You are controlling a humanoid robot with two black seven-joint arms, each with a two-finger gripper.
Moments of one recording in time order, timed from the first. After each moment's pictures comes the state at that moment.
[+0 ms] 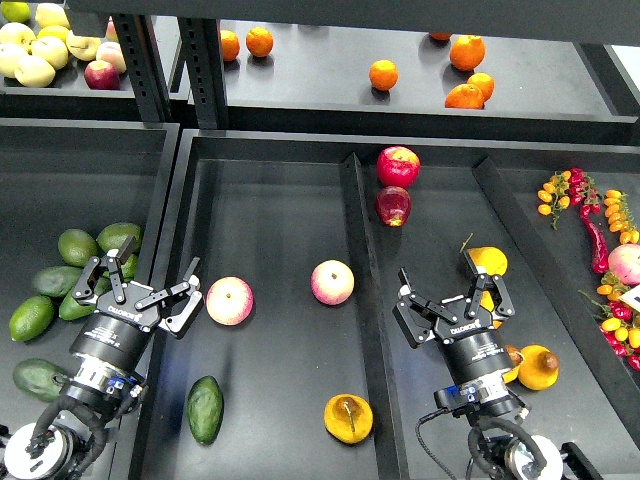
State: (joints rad) left arm 0.09 0.02 -1.30 -1.23 -0.19 -0.49 0.10; right arm -0.06 0.01 1.24 1.15 0.23 0.58 -0.10
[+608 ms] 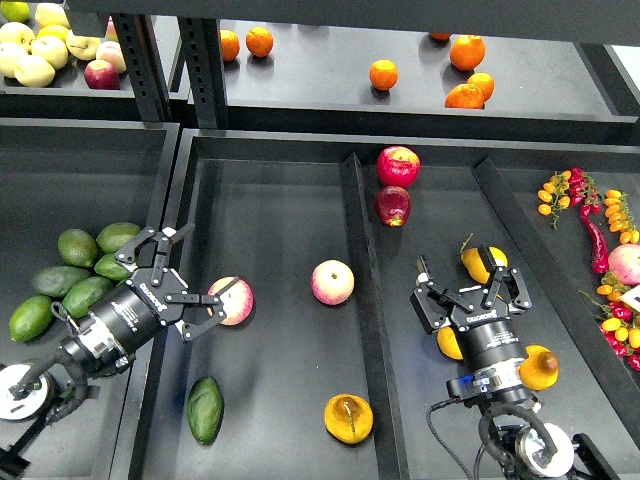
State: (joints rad) left arm -0.27 0.38 -0.94 -1.21 0.13 -0.49 0.45; right arm 0.00 0.01 1.31 1.15 0.26 0.45 -0.10
